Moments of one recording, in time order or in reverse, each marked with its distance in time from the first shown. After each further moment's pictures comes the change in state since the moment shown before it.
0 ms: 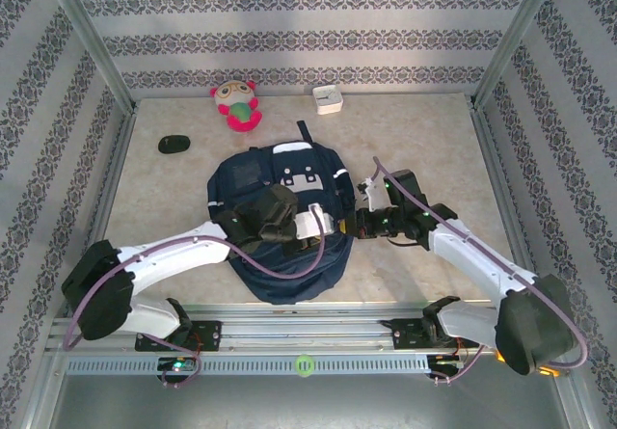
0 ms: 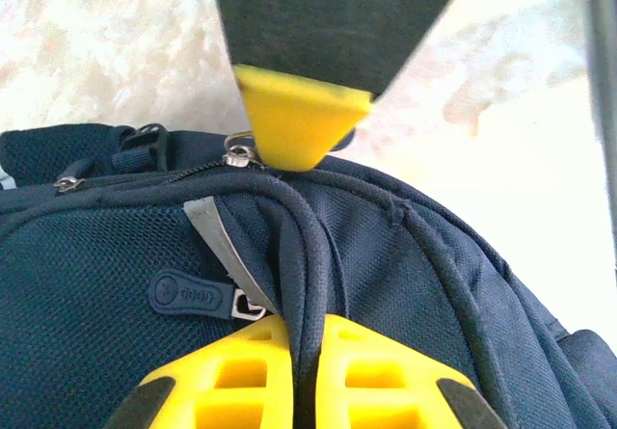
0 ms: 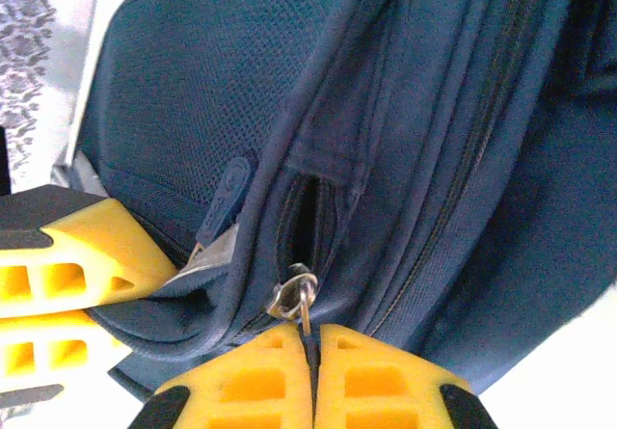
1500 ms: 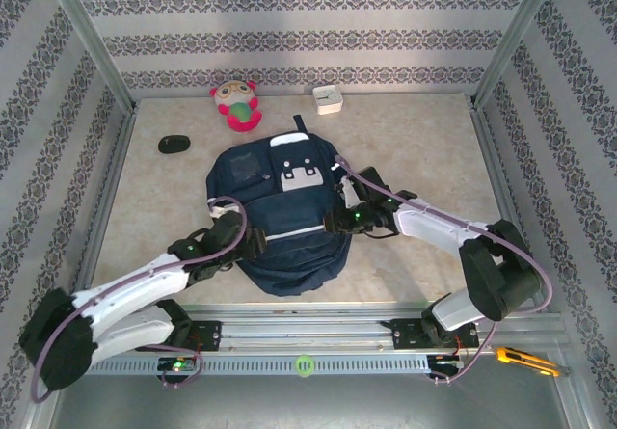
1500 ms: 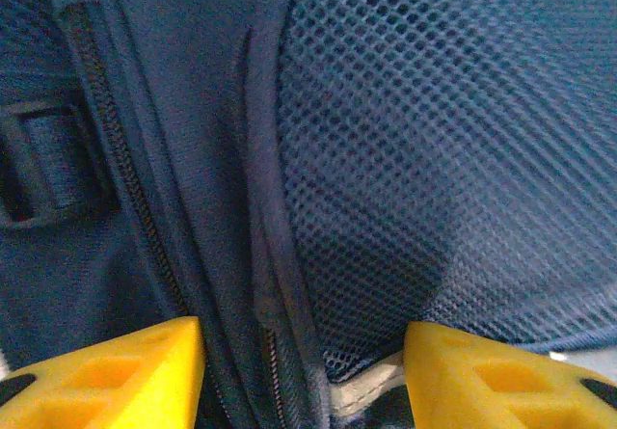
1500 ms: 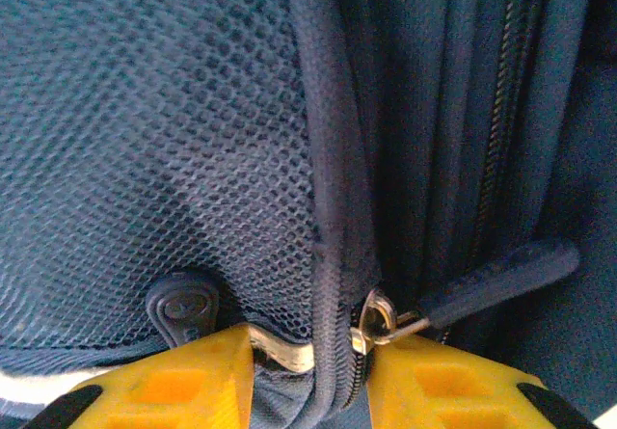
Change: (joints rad) left arm 0.149 -0.272 -0.350 -0.124 -0.444 -1.315; right arm 0.144 0.315 0.094 0.097 0.273 0.092
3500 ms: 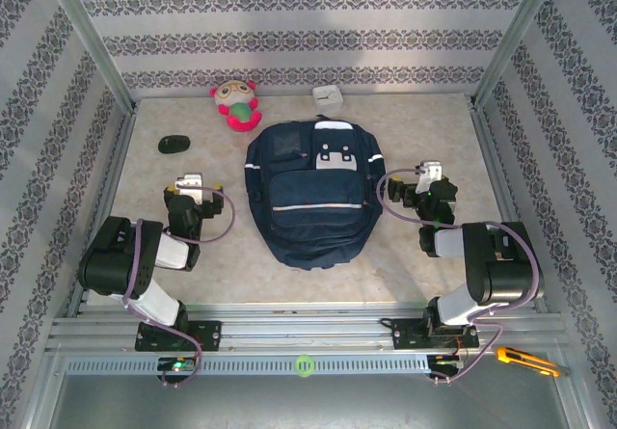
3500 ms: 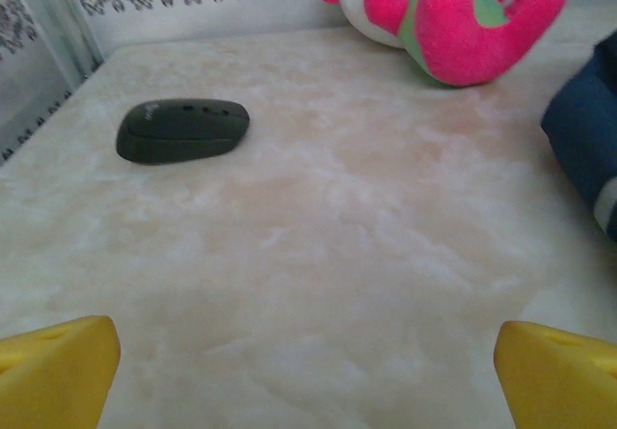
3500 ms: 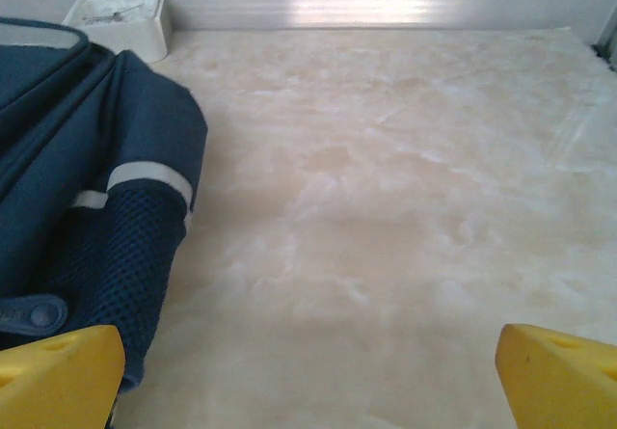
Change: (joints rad) left arm 0.629 0.506 -0.242 1.377 -0.036 0.864; right arm -0.544 0.030 -0.446 1.175 0.323 -0.461
